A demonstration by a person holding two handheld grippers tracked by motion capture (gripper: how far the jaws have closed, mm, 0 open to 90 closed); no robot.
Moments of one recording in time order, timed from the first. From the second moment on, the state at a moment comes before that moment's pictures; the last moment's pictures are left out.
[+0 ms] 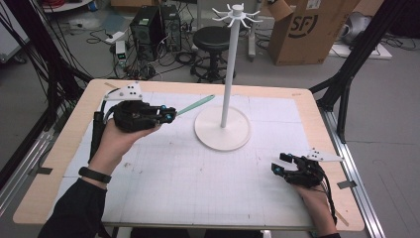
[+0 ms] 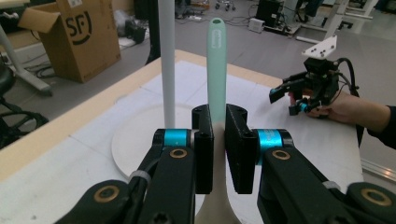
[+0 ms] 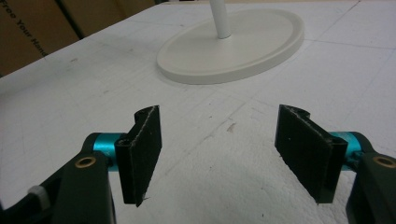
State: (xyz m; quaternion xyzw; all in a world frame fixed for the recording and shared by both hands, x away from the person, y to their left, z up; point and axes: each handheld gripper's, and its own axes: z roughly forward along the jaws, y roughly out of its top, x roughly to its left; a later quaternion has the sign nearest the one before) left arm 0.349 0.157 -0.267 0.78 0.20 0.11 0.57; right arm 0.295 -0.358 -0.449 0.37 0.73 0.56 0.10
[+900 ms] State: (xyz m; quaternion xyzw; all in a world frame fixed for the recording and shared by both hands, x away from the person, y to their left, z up) left arm 0.359 0.157 -0.179 0.78 0.20 0.15 0.58; right arm 0.295 -0.359 -0.449 0.37 0.73 0.56 0.10
